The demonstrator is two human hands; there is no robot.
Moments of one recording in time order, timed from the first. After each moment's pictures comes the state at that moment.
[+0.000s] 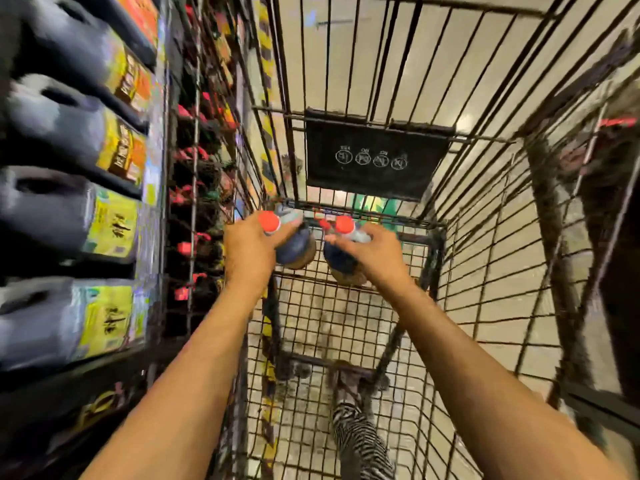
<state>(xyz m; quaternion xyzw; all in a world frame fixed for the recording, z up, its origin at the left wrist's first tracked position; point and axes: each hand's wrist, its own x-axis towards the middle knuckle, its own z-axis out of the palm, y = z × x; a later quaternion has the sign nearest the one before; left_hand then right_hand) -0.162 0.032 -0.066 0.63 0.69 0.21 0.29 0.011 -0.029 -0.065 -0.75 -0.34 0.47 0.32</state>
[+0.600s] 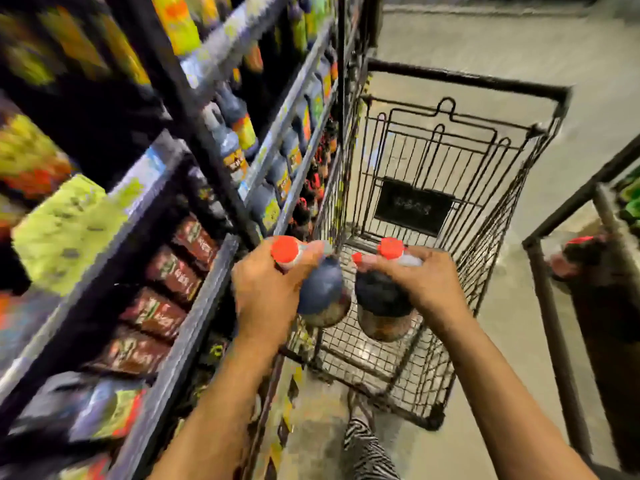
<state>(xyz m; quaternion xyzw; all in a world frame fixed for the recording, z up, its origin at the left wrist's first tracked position) -0.283 -0.312 0.276 0.59 0.64 0.47 0.15 -0.097 -0.298 0.248 -0.64 -0.45 0.45 0.43</state>
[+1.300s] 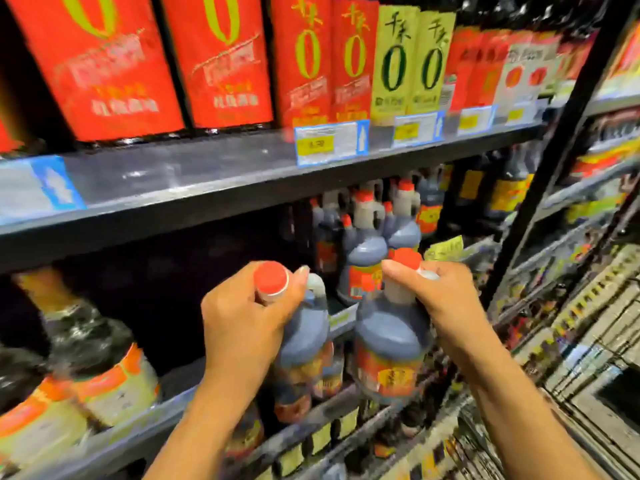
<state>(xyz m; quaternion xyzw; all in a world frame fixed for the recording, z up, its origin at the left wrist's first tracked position) -0.514 -0.687 0.445 0.38 0.68 0.60 -0.21 -0.388 -0.517 0.439 -0.21 -0.68 0.56 0.42</state>
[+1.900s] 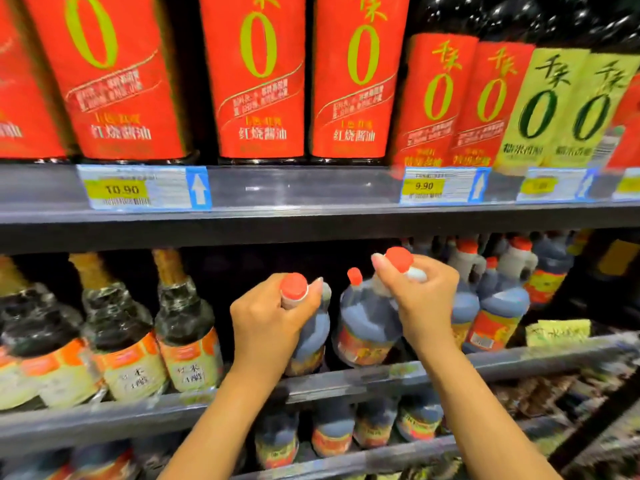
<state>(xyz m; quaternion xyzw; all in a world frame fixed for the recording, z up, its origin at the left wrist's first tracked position) -0.568 -0.702 0.423 0.26 0.74 0.51 -0.35 -0.511 -0.540 0.453 -0.02 -0.69 0.53 0.49</state>
